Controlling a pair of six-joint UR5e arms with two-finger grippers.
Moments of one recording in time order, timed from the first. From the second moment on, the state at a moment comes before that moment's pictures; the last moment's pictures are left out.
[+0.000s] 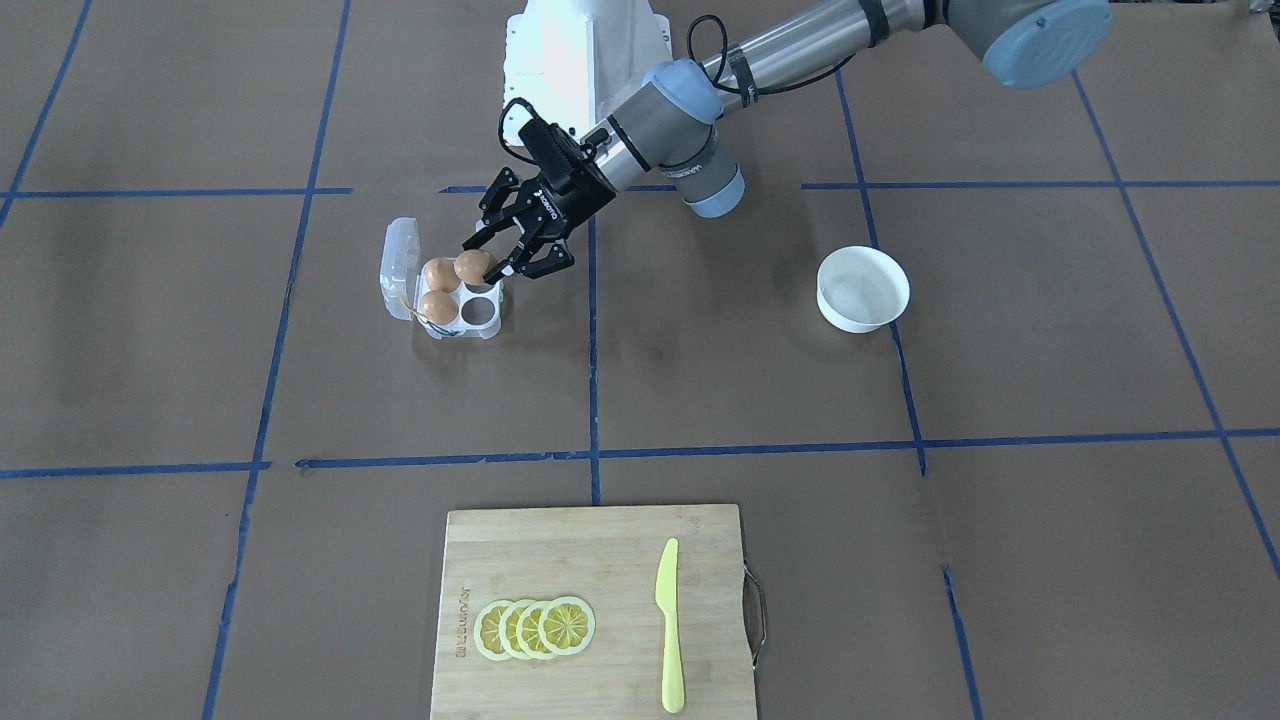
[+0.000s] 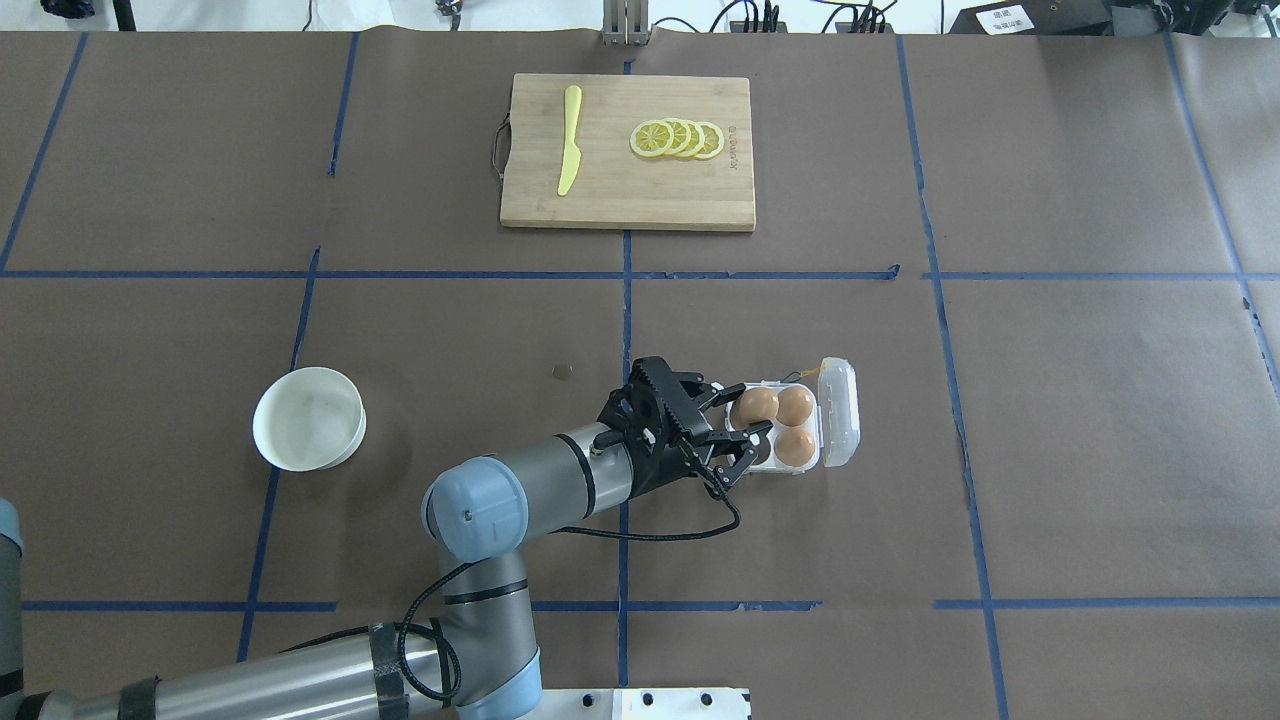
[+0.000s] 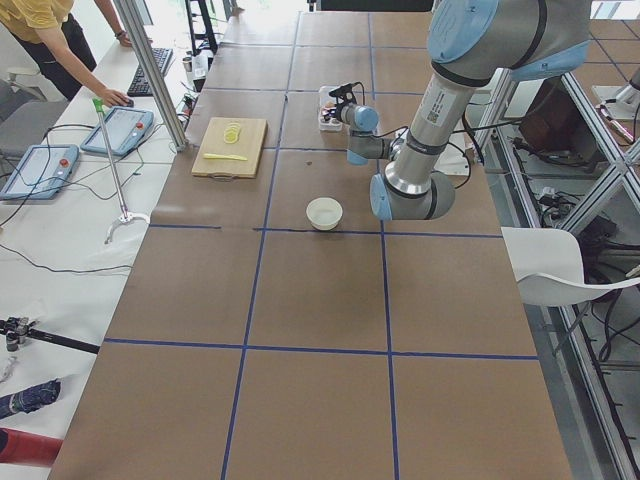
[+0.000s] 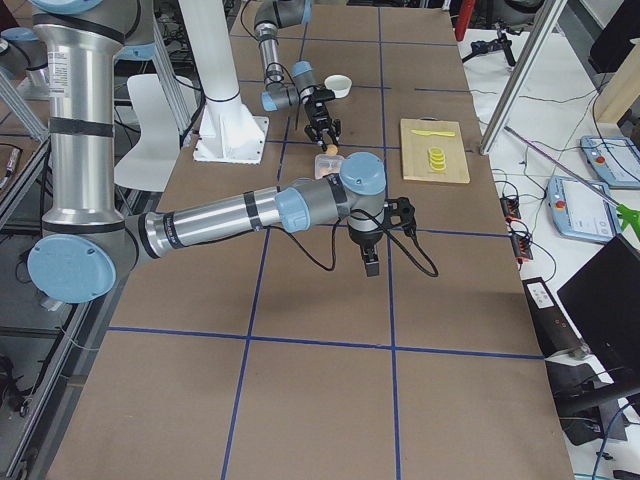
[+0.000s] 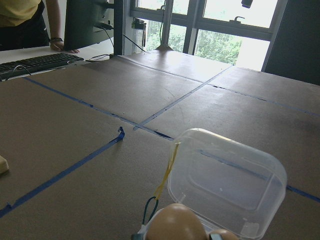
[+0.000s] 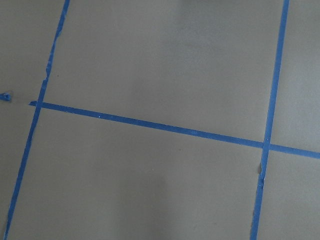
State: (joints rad) left arm -0.27 -2.35 -1.20 -3.00 -1.40 -0.41; right arm 1.43 -1.62 1.90 -1.49 2.36 0.18
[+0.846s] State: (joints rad) left arm -0.25 -2.36 -1.18 -2.98 -1.40 -0.41; right arm 1.43 -1.62 1.90 -1.49 2.36 0.18
